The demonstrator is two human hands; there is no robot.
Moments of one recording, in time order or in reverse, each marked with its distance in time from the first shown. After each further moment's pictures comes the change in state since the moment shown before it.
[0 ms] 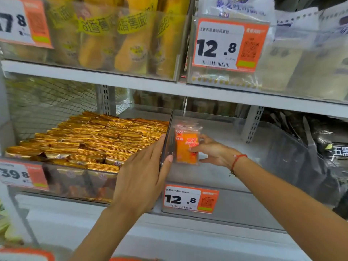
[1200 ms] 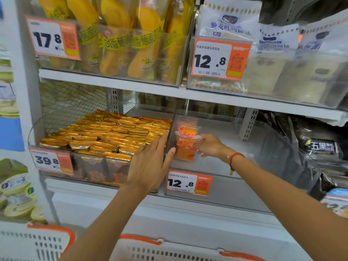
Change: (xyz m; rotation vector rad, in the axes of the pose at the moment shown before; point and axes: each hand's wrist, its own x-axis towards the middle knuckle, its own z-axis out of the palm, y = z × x) left_hand 0.002 0.010 -0.010 0.074 -0.102 -0.058; right_hand -0.037 -0.003 0.002 -0.472 0.126 -0.209
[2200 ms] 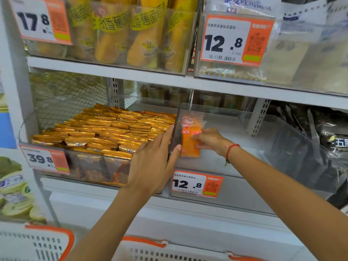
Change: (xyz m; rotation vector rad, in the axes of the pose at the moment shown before) left_hand -0.001 -0.002 0.002 -0.018 0.072 0.018; right_hand 0.045 0.005 0.023 0.363 0.035 0.157
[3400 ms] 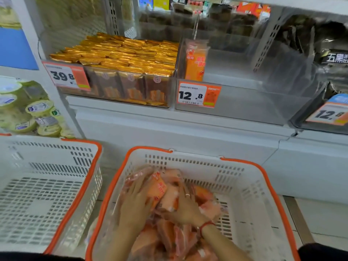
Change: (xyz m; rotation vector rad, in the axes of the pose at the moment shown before) left_hand -0.317 -0.031 0.045 -0.109 -0.509 -0.300; right_hand -0.287 0.278 0.151 -0.637 -0.429 0.067
